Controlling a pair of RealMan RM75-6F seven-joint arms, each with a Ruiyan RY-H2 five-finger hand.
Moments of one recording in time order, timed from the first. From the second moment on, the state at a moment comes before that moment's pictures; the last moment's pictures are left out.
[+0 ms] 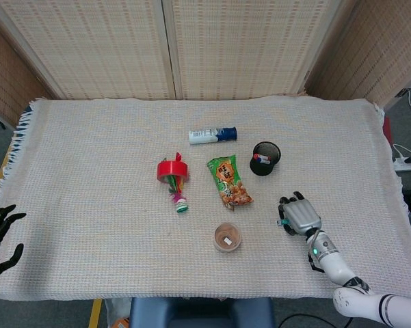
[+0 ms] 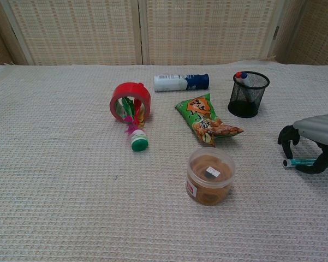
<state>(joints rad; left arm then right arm) -0.07 -0.99 -0.03 -1.69 1.46 1.43 -0.19 0.55 -1.43 0.05 -1.44 -1.08 0.87 -0.45</state>
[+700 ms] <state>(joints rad) -0.07 -0.98 -0.03 -1.70 1.47 1.44 -0.19 0.52 -1.32 0.22 -1.52 -1.22 1.03 0.11</state>
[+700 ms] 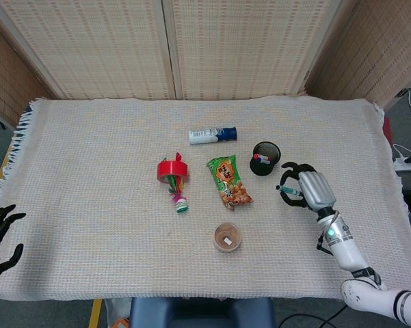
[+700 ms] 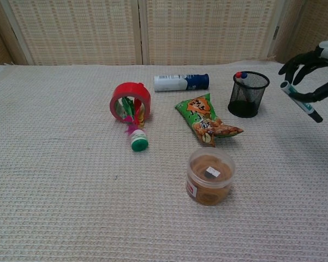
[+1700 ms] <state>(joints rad) -0.08 -0.98 -0.03 -1.67 1.44 1.41 -0.24 0.90 -1.66 0.37 -0.75 -1.32 0.73 0.98</state>
